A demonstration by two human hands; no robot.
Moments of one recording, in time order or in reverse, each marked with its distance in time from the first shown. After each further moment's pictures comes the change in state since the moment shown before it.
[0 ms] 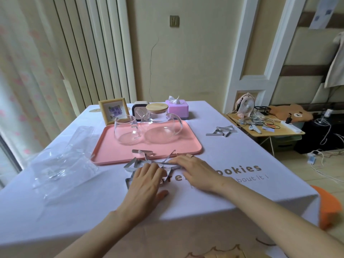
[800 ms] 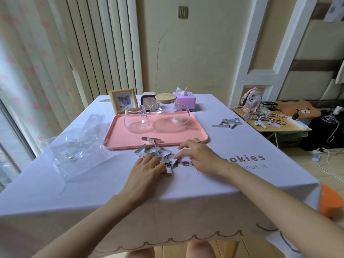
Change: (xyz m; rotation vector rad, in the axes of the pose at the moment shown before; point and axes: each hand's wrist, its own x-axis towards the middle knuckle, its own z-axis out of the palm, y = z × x) left_hand -0.021 -0.017 -0.007 0.080 -0.053 -0.021; right_hand 0.002 -0.007 -0.004 -0.028 -0.022 -0.062
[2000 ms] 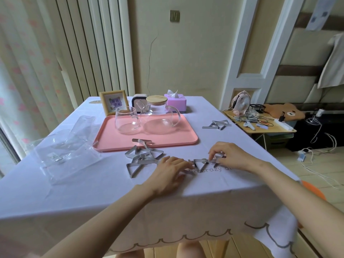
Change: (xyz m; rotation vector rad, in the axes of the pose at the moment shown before) left_hand 0.049 0.051 0.023 -0.373 -0.199 0.137; right_hand -0.070 0.062 -0.056 0.131 -0.060 0.355
